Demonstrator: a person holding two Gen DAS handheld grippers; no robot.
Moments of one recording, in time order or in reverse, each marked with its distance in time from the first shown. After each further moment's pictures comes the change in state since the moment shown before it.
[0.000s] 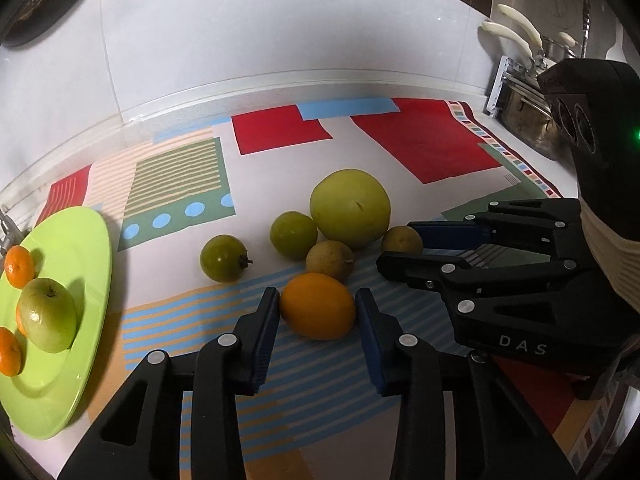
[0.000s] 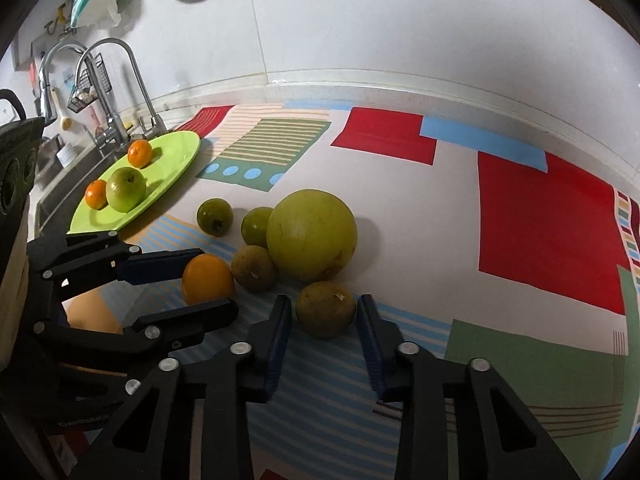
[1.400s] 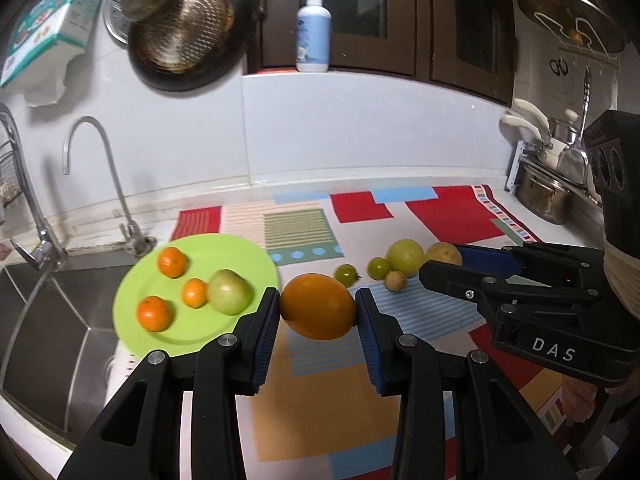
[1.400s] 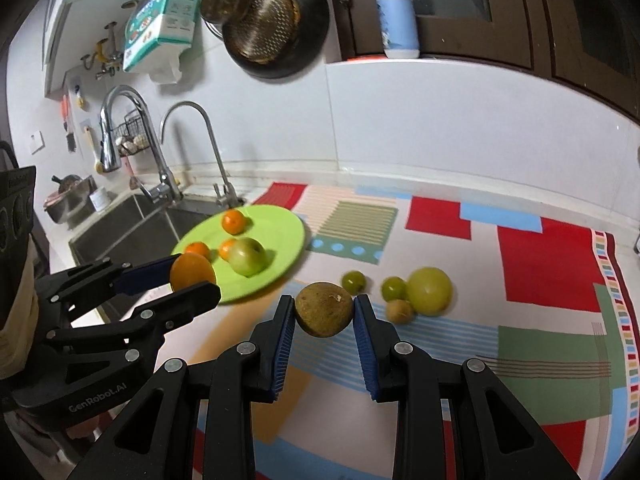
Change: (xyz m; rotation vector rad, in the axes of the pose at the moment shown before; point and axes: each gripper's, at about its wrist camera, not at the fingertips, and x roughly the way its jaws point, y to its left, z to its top) left arm -0.167 0.047 -0.042 -0.099 -0.259 0.172; right arm -0.109 0.115 0.006 0.015 -0.234 0.016
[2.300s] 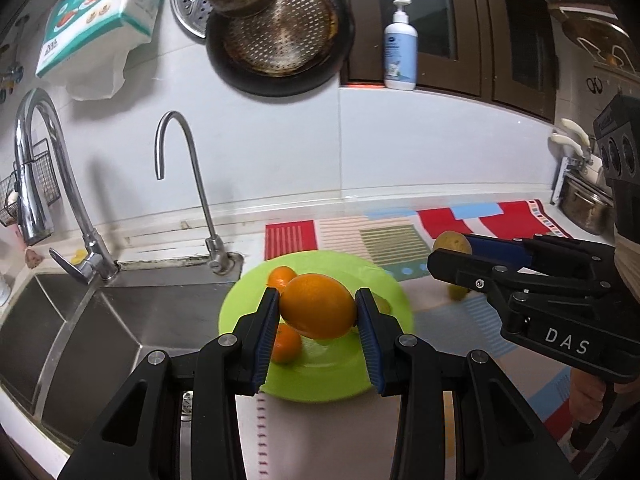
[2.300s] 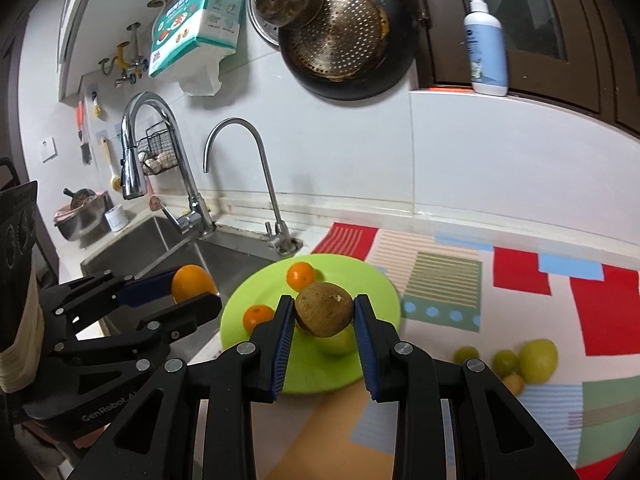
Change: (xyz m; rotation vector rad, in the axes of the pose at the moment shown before) left arm -0.001 0.126 0.011 -0.005 -0.031 0.100; right arm 0.064 0.102 0.051 -0.025 -0.077 0.053
